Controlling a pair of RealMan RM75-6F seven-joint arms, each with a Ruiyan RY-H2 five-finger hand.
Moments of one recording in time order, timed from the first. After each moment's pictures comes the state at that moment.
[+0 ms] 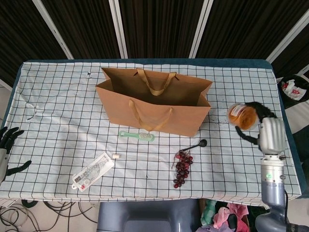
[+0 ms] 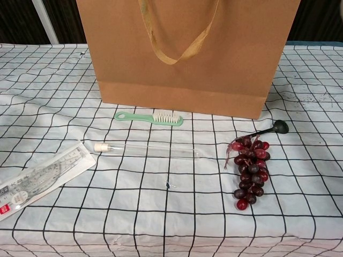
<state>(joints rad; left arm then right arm) -0.11 -1.13 -0.08 -1.57 1.49 1.52 -0.05 0.36 -1.26 0.36 -1.76 -1.22 1.54 -0.09</state>
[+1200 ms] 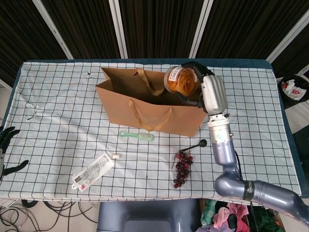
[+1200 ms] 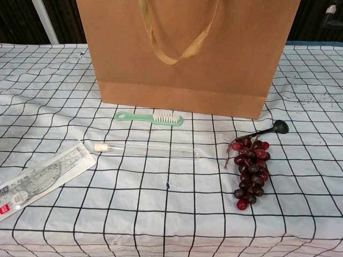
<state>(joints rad) -0.10 -1.12 -0.09 -1.56 1.47 1.52 -0.08 0.80 -1.44 0.58 -1.67 -1.08 1.27 -0.12</state>
